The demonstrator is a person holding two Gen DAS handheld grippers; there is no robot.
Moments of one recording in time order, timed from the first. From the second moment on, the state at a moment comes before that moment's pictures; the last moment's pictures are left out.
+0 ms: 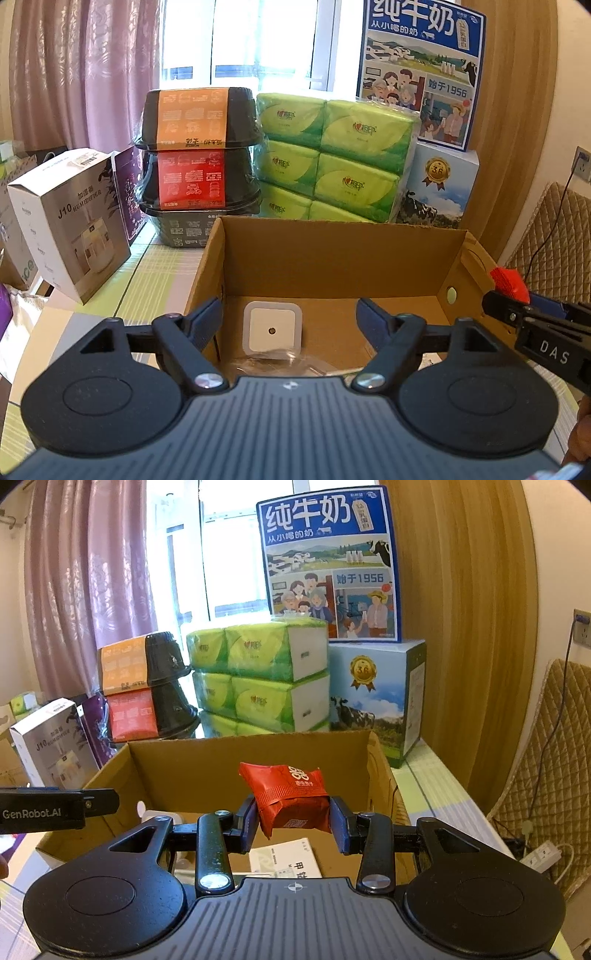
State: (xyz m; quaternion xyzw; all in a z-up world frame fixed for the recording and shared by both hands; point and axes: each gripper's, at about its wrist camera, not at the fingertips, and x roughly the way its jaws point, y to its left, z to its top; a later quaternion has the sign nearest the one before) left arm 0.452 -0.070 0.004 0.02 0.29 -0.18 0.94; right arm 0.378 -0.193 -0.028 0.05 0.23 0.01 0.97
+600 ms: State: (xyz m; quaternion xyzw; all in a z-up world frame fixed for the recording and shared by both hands) left arm 0.451 -0.050 0.006 -0.01 0.30 -0.17 0.94; right arm 0.373 -0.209 -0.025 0.11 0.21 0.00 0.97
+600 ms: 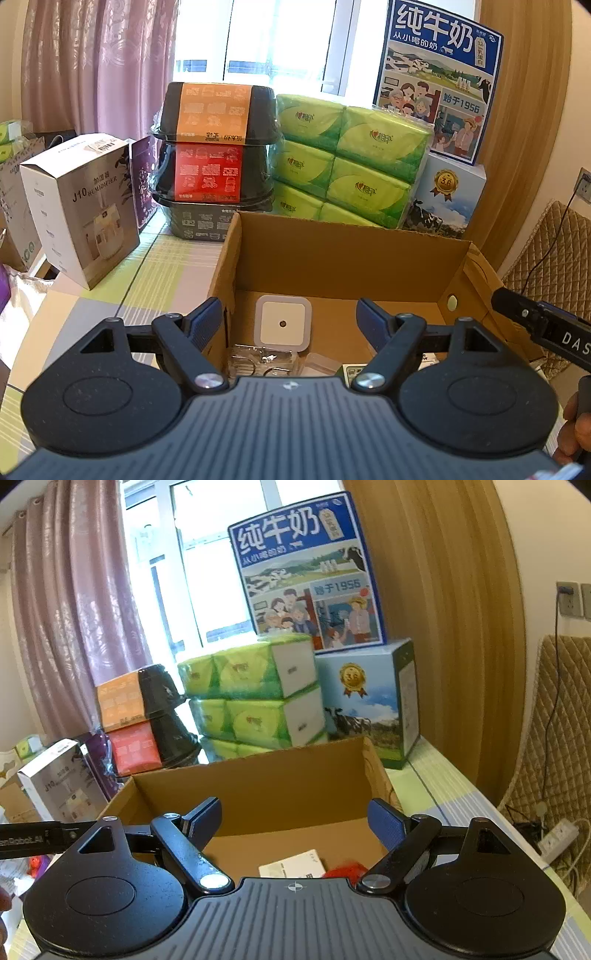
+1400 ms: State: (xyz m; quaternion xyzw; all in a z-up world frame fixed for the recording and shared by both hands) left arm 0.422 -0.037 0.009 0.01 0.30 -0.17 0.94; right arm 0.337 -0.189 -0.024 0.04 0.17 0.02 0.98
